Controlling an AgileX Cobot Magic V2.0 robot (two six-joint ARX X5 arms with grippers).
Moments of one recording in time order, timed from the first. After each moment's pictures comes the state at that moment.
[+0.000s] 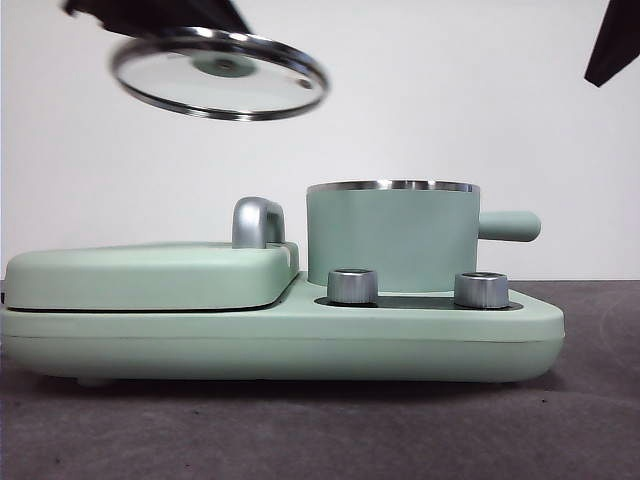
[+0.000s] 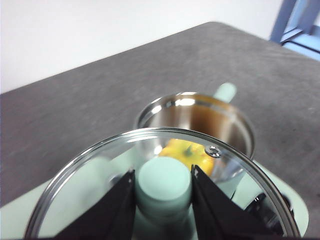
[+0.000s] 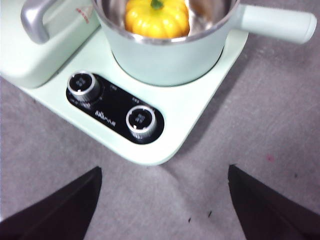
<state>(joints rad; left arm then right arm) -0.59 1.14 0.92 -0.08 0.13 0.04 0.48 0.78 0.86 -0.85 -0.10 0.01</state>
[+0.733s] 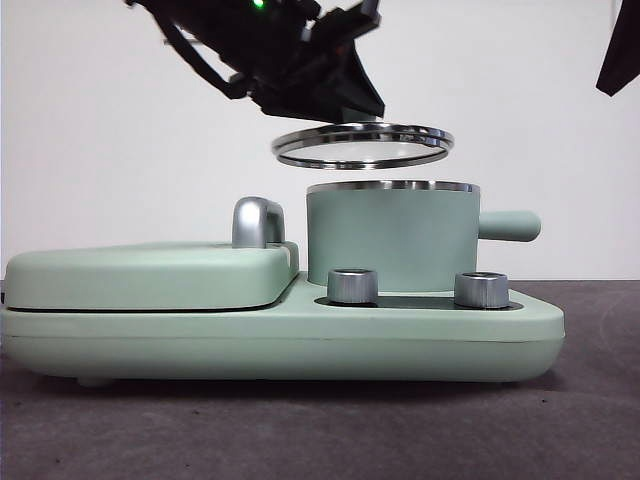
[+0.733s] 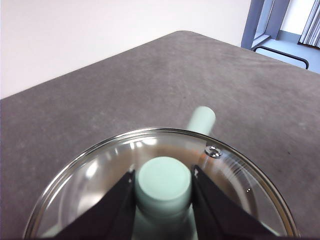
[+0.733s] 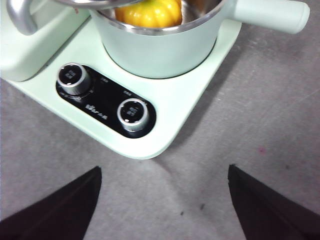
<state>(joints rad) -0.70 1.59 1.10 0.23 0.13 0.03 0.48 0.78 0.86 -0.87 -0.06 0.01</state>
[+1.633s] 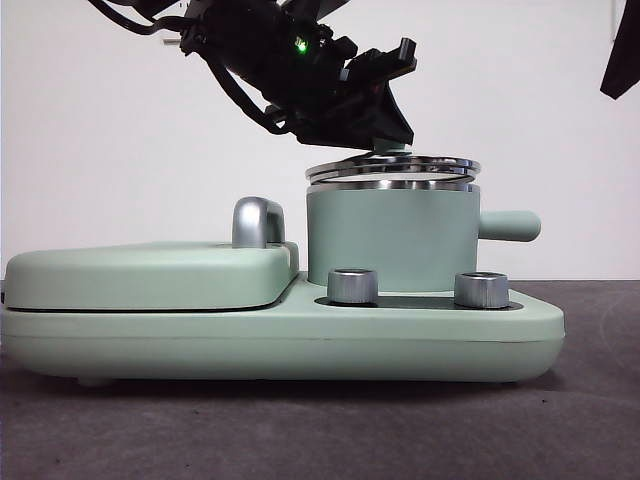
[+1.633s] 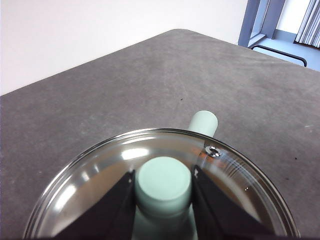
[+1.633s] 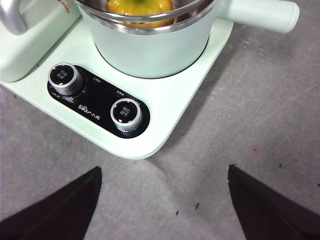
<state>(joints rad) -0.71 1.72 1.17 0.30 0.14 0.04 0.48 0.78 0.86 -0.87 -0.05 0.01</state>
